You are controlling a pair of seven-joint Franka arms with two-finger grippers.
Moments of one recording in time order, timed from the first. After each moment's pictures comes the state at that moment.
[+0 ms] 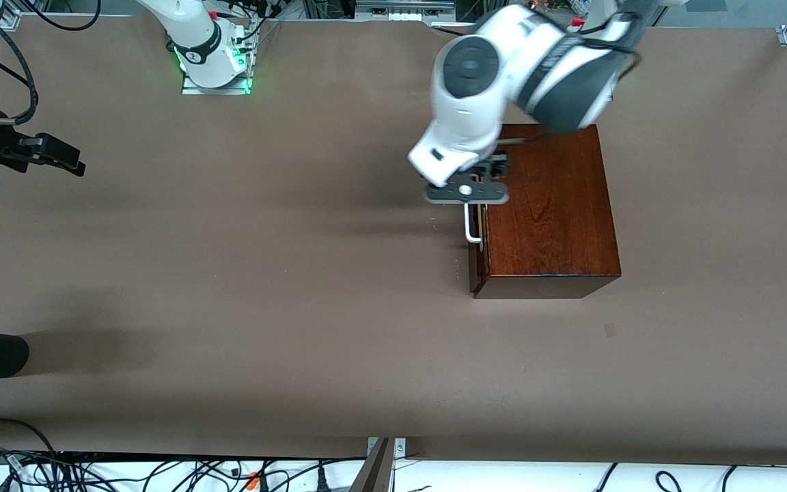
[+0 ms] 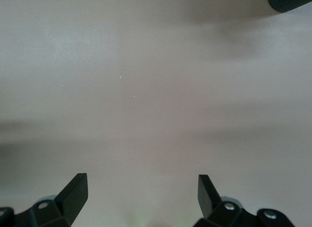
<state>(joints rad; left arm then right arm) -0.47 0.42 -0.31 -1.44 0.18 1.67 -0.78 0.12 0.03 -0.14 -1.62 0.01 1.56 0.04</state>
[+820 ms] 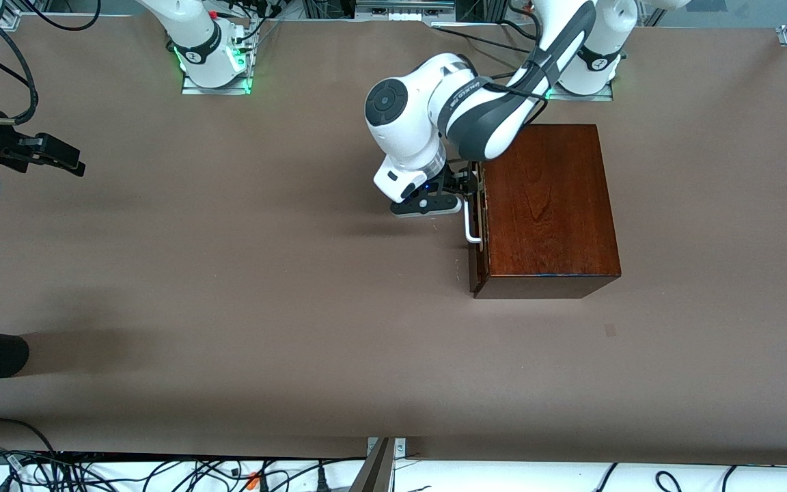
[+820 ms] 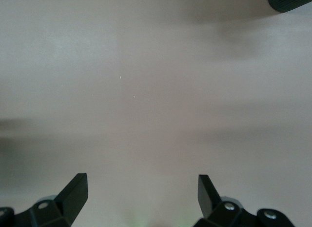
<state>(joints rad) -0.55 0.56 -0.31 -1.49 0.36 1.75 -0.95 0.12 0.03 -0.14 -1.62 0.01 1.56 0.04</state>
